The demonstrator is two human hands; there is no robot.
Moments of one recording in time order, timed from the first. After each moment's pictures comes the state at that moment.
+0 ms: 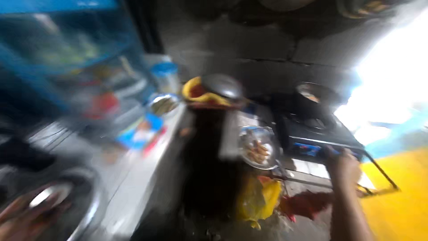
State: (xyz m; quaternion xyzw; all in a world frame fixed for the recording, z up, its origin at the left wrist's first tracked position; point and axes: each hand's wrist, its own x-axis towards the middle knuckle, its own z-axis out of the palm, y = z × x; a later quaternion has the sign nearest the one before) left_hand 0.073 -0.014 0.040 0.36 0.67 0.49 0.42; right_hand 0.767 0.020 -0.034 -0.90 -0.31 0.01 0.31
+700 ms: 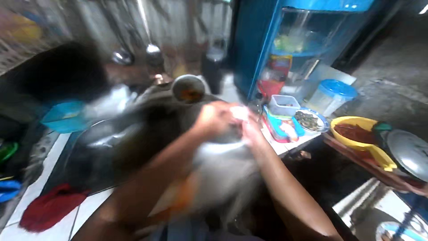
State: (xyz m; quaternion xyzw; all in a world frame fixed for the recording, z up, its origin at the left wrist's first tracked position) left_hand 0.078 -0.054 0.066 0.50 0.69 0.51 0.13; right_hand 0.177 0.066 0.038 -0.21 -0.47 0.83 0.20
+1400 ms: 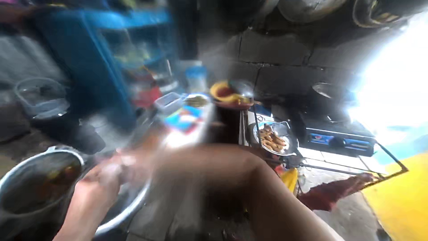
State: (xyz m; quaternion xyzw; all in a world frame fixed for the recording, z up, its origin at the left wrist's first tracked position) left_hand 0.068 -0.053 0.038 0.71 0.60 0.32 -0.16; right_hand 0.207 0.056 0.059 -0.27 -0.64 0.70 0.14
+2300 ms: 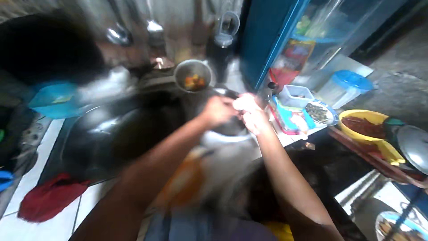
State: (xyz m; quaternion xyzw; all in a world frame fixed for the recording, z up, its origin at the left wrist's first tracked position) left_hand 0.050 -0.048 0.049 0.37 0.72 0.48 0.32; right_hand 0.152 0.087 -0.004 -0.19 -0.56 0.76 0.25
